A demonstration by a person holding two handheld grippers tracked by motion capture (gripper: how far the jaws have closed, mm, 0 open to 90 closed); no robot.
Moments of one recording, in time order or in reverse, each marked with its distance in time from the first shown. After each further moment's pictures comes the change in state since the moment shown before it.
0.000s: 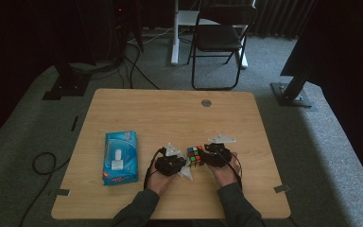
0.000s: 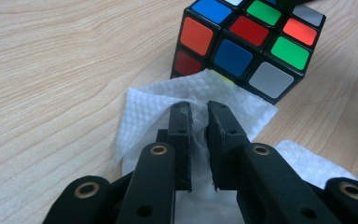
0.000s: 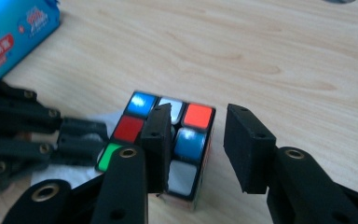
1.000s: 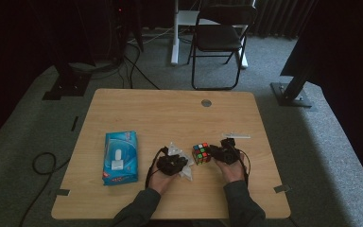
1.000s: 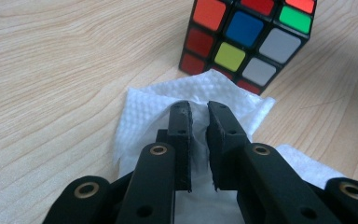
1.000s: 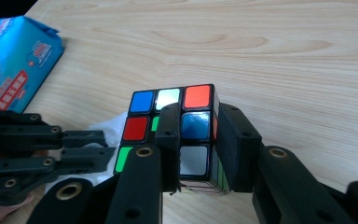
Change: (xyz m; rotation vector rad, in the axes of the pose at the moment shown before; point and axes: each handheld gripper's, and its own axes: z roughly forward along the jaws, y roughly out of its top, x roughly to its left) left arm -0.003 0.004 0.005 0.012 -0.006 0.017; right arm -0.042 -0.006 -0.002 0.015 0.114 0.269
